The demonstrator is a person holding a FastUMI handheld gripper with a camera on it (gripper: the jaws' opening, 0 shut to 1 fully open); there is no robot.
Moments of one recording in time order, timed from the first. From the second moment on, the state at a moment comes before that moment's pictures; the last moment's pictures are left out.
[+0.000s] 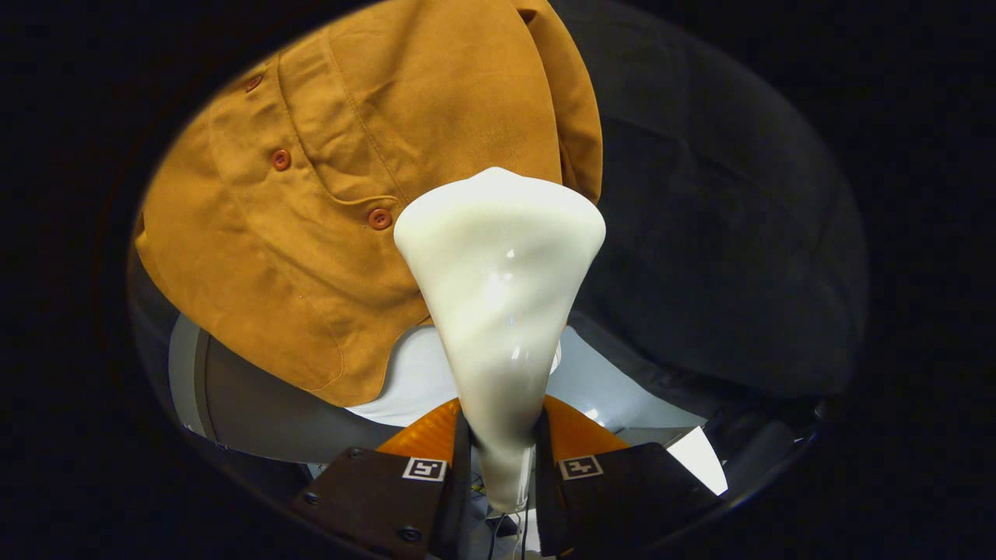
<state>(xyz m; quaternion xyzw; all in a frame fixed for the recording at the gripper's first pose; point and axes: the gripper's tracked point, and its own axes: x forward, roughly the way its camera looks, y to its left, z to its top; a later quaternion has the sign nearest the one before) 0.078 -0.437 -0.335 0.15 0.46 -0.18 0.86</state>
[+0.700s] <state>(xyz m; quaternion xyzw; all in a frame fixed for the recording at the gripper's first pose) 0.080 -0.336 -0.173 0.09 0.30 -0.18 0.93</state>
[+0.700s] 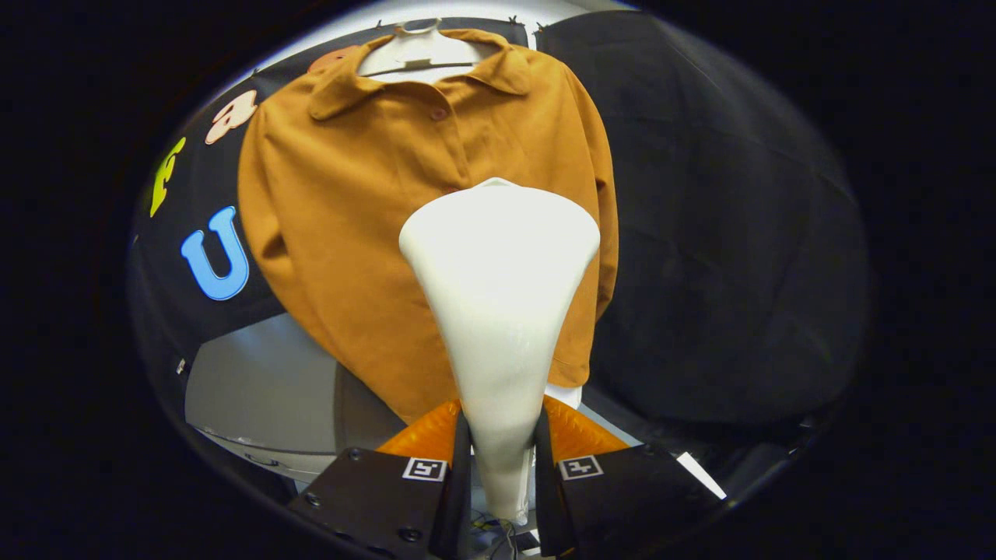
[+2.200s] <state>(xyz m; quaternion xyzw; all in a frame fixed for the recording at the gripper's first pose) -0.017 0.020 -0.051 0.05 0.15 0.00 0.99</state>
